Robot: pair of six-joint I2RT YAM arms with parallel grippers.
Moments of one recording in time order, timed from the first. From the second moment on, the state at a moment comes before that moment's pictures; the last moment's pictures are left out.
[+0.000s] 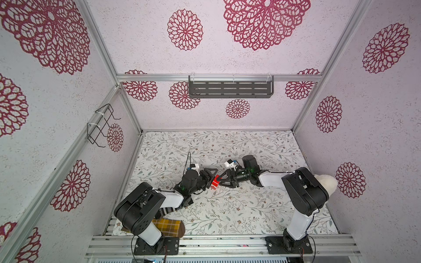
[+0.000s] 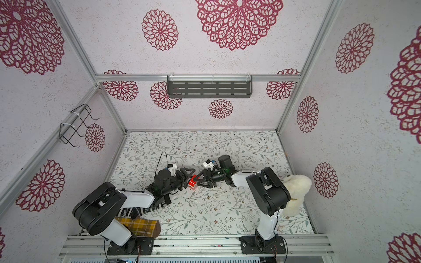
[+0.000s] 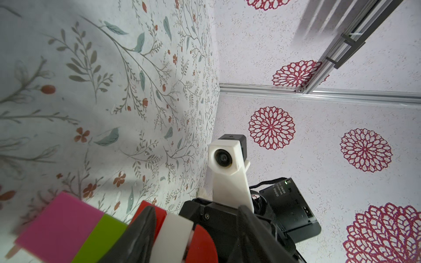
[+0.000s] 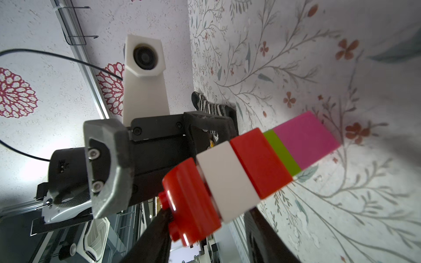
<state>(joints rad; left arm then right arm) -0.62 1.62 0.50 0.82 0.22 -1.53 0.51 1.81 0.87 0.29 -1.08 0.99</state>
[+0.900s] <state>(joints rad) -0.58 1.76 0.46 1.10 0.18 -1.62 0.51 1.90 1.10 -0.06 -1.06 0.81</state>
